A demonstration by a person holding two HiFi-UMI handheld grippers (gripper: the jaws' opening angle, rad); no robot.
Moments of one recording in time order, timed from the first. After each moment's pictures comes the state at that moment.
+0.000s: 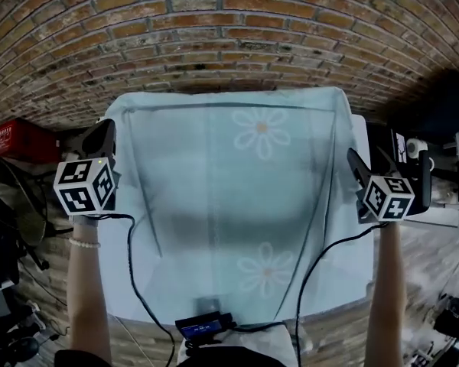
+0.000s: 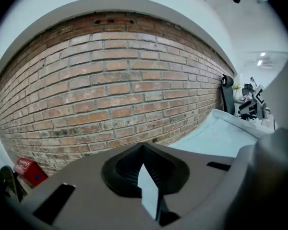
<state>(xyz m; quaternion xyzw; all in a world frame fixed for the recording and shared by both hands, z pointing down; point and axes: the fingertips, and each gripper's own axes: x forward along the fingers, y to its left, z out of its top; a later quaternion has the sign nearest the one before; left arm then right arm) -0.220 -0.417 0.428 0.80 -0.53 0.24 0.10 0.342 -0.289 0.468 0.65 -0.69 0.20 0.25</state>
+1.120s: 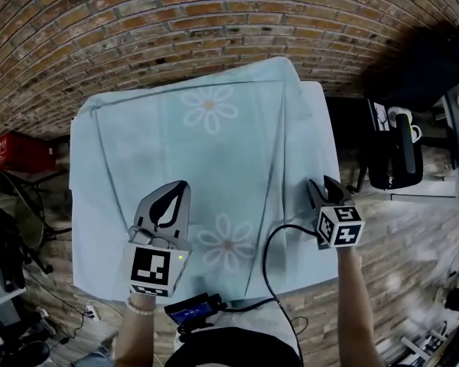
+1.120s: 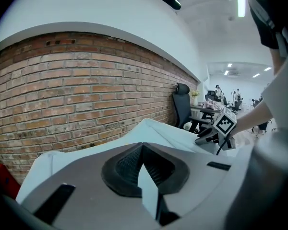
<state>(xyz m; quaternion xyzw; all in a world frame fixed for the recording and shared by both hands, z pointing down) 0.036 -0.189 0.390 0.90 -0.38 0.22 0.08 0.341 -0.120 0.537 0.64 -0.67 0.29 0.26</state>
